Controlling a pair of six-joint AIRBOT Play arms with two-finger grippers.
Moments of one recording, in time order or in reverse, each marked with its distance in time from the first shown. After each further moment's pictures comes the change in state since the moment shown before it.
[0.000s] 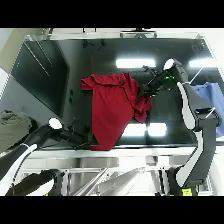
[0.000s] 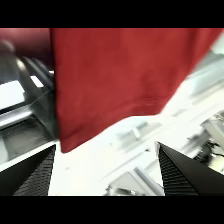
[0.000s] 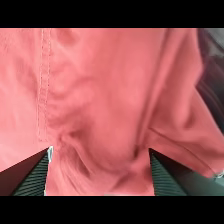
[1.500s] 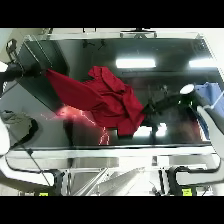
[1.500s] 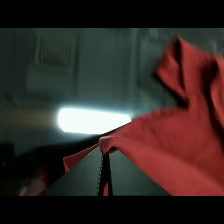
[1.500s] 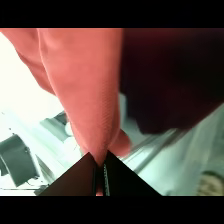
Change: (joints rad) left arm 0.514 -0.497 1.227 0.256 0.154 0.123; right arm -0.137 0.530 -0.952 0.423 -0.256 -0.036
